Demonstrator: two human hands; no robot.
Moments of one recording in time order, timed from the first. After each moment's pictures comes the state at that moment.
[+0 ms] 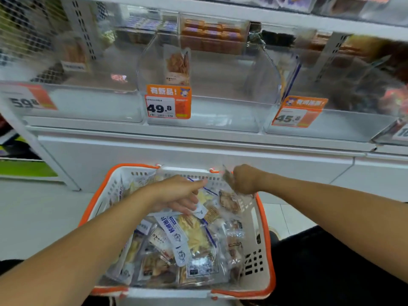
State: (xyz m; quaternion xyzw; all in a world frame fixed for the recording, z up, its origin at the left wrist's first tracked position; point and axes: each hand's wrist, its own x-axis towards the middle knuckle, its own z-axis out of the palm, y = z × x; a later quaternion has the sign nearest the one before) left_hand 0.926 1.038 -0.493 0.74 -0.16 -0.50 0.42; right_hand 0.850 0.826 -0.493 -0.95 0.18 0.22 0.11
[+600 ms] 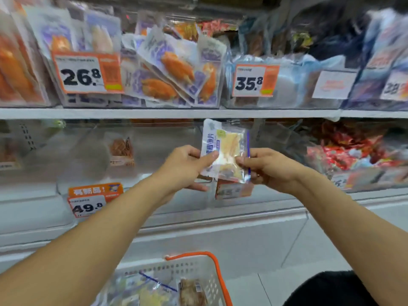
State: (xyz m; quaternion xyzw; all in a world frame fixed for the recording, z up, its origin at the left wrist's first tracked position) left_hand 0.939 0.857 -0.317 0.68 -0.30 -0.28 0.61; right_hand 0.812 0.674 -0.319 -0.75 0.20 -0.09 0.62
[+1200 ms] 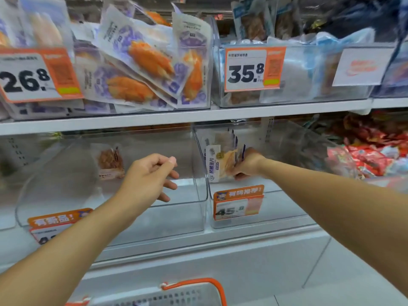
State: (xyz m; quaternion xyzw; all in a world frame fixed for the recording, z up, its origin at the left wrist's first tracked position) left_hand 0.992 0.841 -0.342 0.74 -0.28 -0.13 0.60; right_hand 0.944 0.544 -0.389 -0.85 0.34 -0.07 0.40
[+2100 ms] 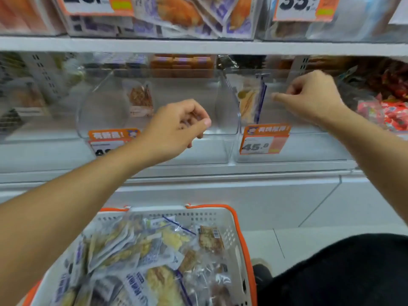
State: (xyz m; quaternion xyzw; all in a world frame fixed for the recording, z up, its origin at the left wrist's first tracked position) left_hand 0.973 0.899 -0.349 0.74 -0.47 -0.07 0.48; right_hand 0.844 0.639 -0.312 -0.91 0.27 -0.28 0.13
